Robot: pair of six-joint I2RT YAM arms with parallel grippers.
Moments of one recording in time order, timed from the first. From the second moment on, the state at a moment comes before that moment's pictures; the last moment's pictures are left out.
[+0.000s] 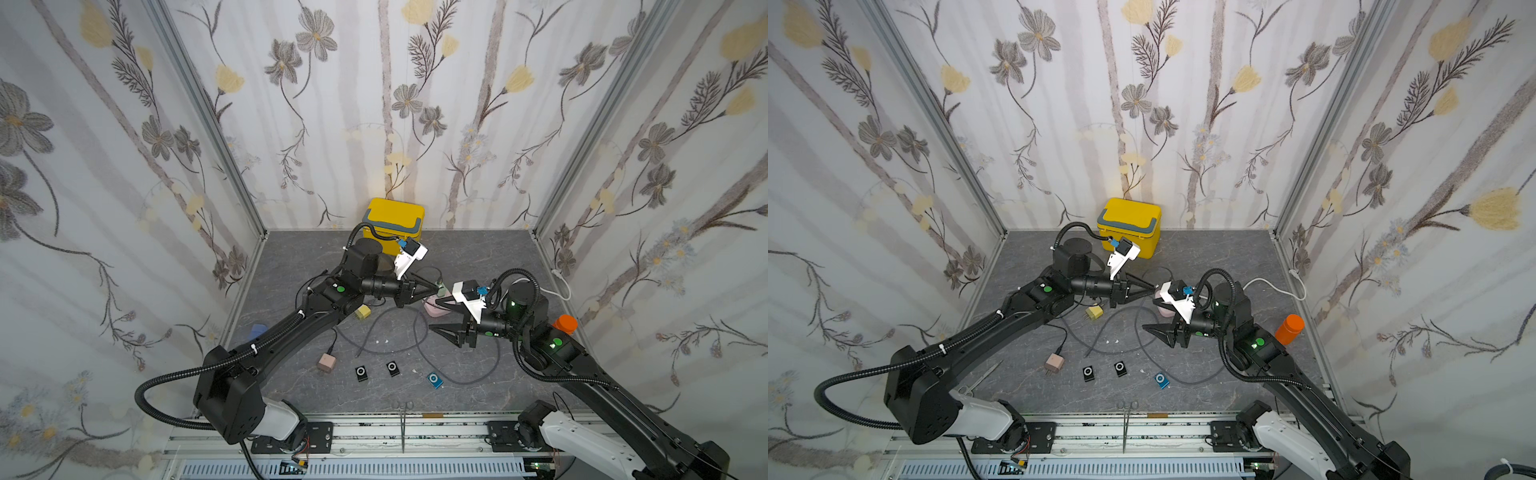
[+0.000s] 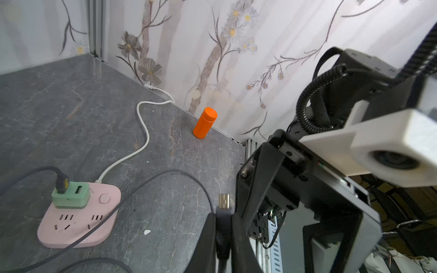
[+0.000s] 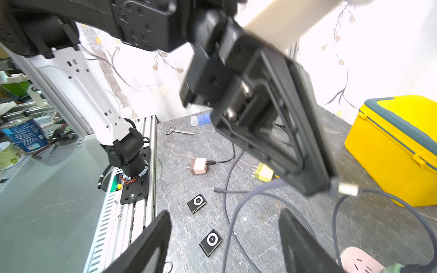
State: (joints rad) left arm -0.66 1.42 1.20 -0.04 0.83 -0.31; right arm 0.58 0.89 0.77 -0.16 -0.69 -0.08
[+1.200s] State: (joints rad) left arm -0.73 1.29 1.04 0.18 0.25 -0.74; right arm 0.77 1.12 0.68 0.40 -0.20 0.35
